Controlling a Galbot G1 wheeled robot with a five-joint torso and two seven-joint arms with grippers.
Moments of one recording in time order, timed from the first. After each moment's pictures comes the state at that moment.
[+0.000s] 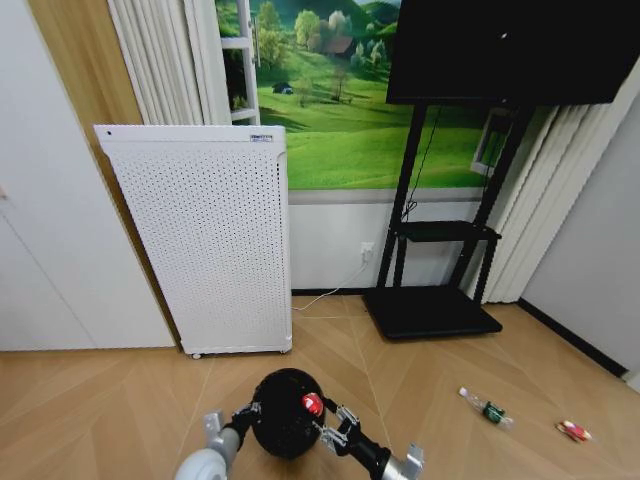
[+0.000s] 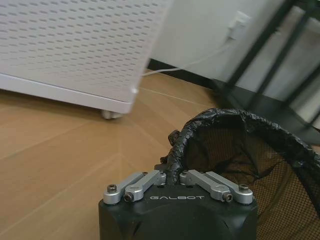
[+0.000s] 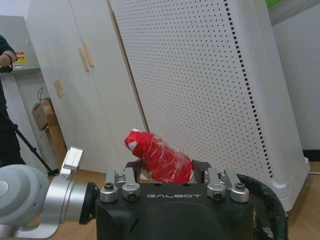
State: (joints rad) left arm 1.33 -1.02 -0.07 -1.79 -0.89 0.20 -0.17; right arm -1.56 1.12 0.23 1.88 0.52 0.15 -0.53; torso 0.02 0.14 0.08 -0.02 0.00
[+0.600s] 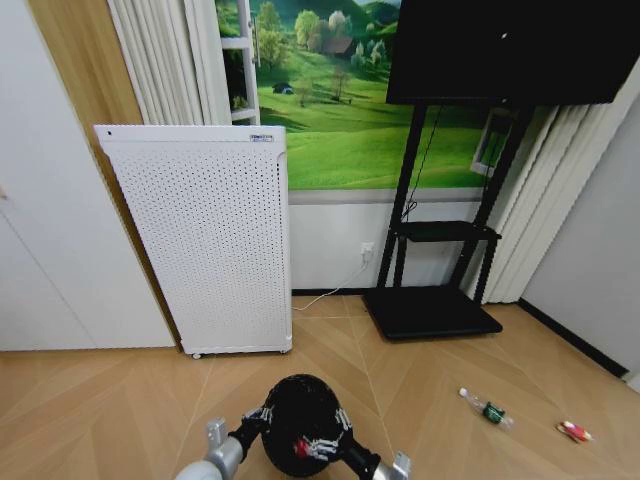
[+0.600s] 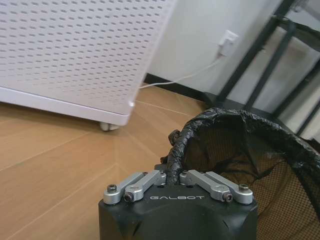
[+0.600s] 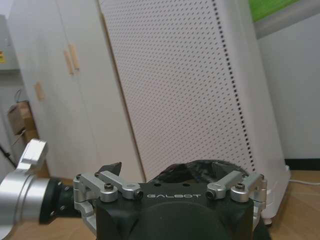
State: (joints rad) left arm 1.47 -1.04 -0.22 -1.88 -0.86 0.19 -0.12; right arm -1.58 1.23 0.22 1.86 0.42 0.23 -0.43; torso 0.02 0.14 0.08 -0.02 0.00
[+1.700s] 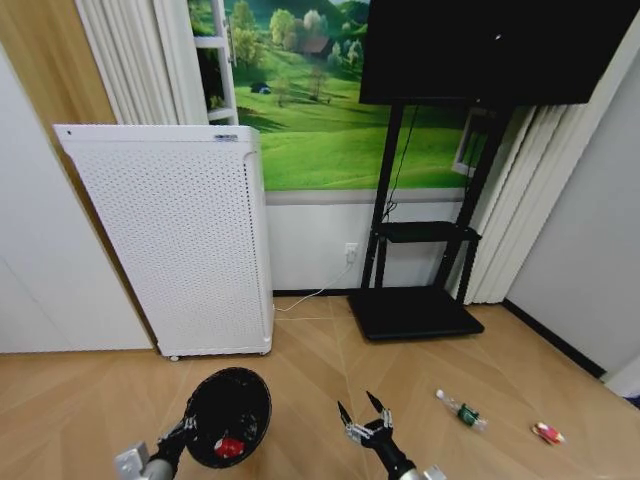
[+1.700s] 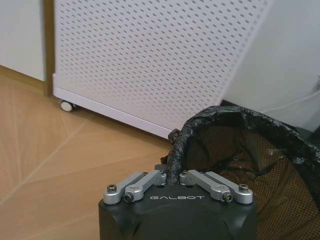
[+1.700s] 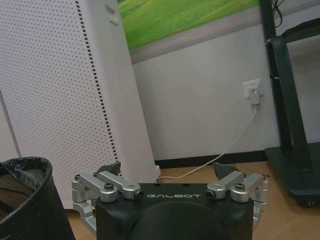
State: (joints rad) left arm 1.79 -1.10 -0.61 -2.09 -0.87 0.21 -0.34; right arm -1.70 1.32 0.43 1.89 0.37 0.23 -0.28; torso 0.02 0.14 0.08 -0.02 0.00
